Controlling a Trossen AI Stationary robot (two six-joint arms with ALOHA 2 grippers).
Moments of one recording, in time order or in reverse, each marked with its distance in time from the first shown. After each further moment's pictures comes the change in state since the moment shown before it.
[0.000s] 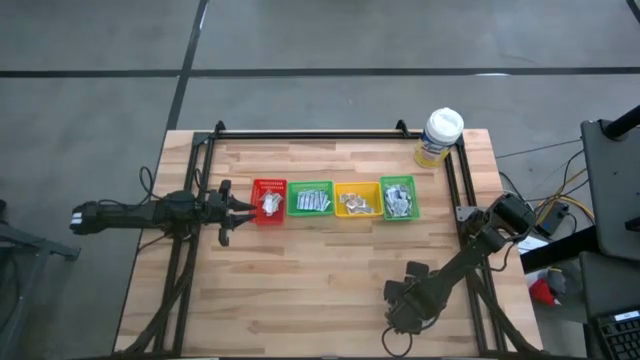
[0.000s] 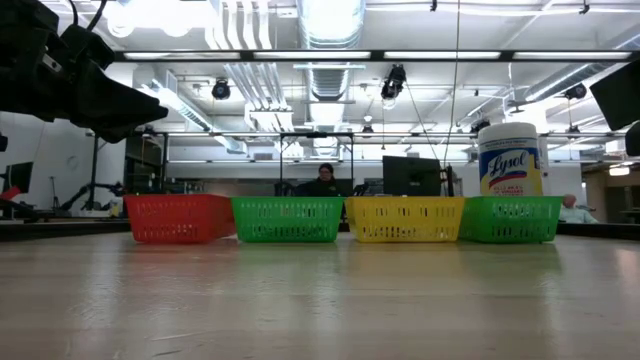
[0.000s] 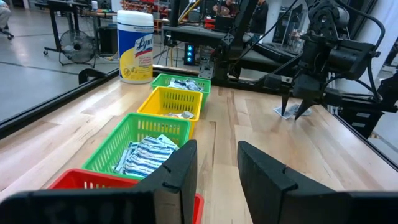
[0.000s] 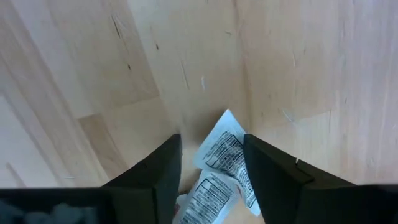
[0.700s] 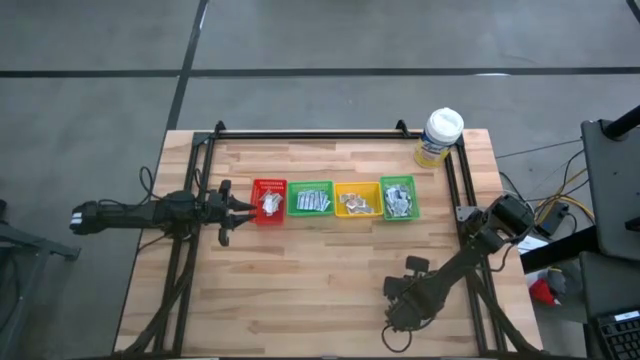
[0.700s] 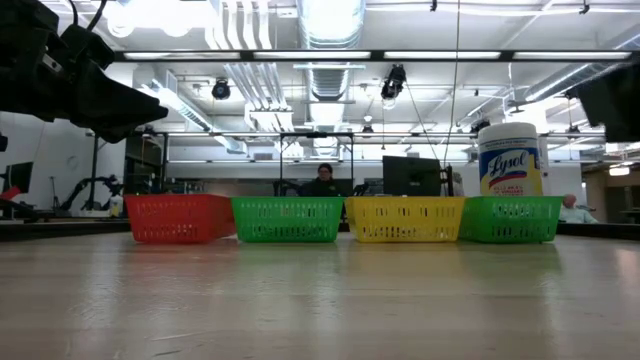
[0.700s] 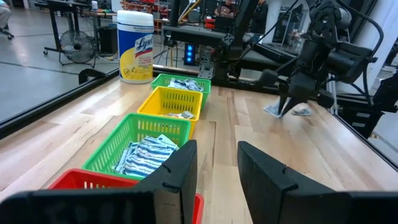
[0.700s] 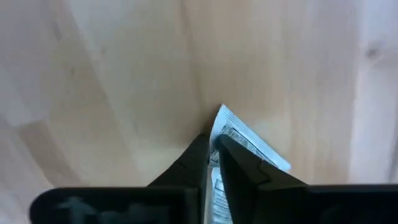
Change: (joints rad) left arm 0.000 0.000 0.000 0.001 0.000 0.000; right arm -0.001 0.006 0.027 -0.083 0.063 -0.026
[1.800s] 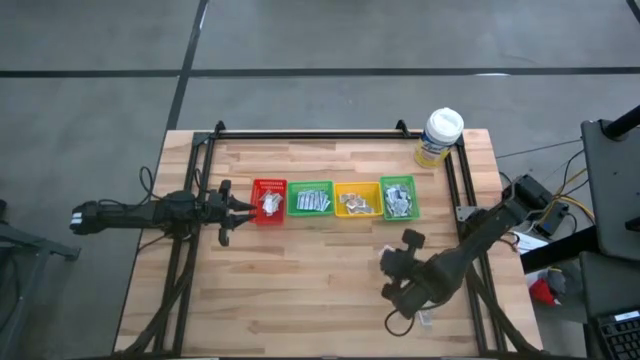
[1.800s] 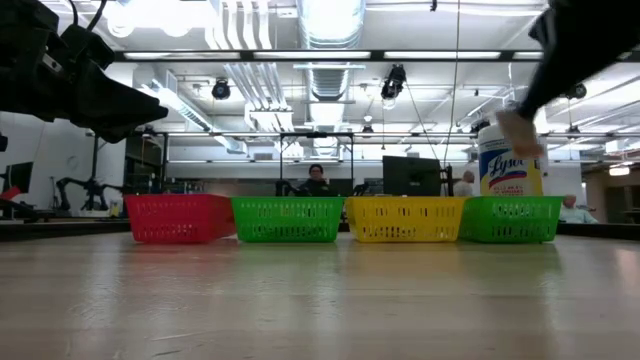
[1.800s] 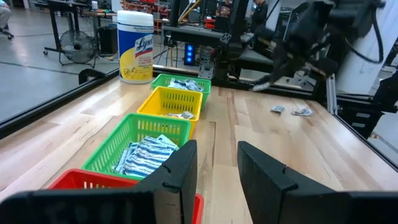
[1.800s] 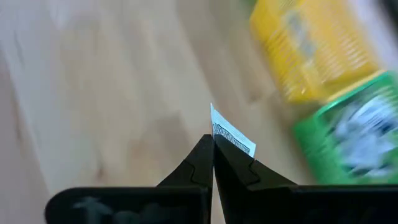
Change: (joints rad) left arm 0.000 0.000 0.000 0.001 0.000 0.000; right arm -0.053 -0.214 0.038 -0.054 0.539 -0.004
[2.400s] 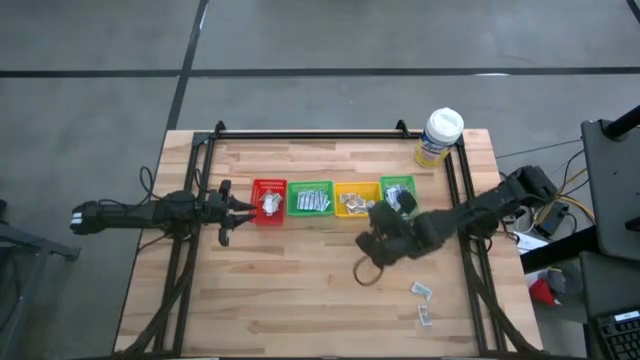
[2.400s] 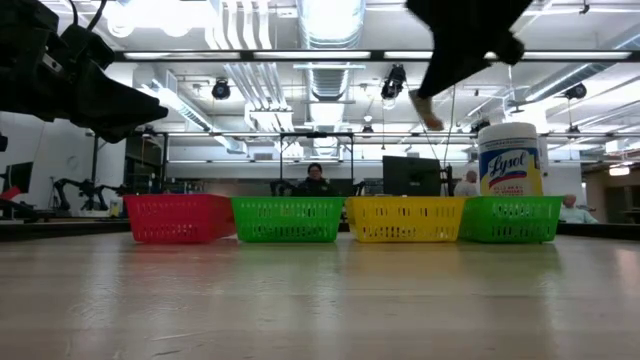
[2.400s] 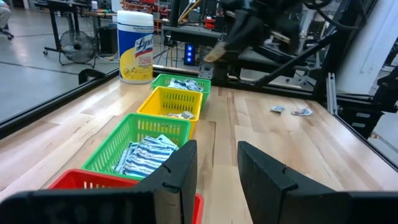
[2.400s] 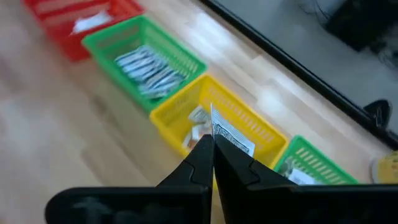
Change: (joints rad) left arm 0.000 0.000 0.000 0.000 0.000 0.000; right arm -0.290 -0.111 0.001 0.127 0.275 -0.041
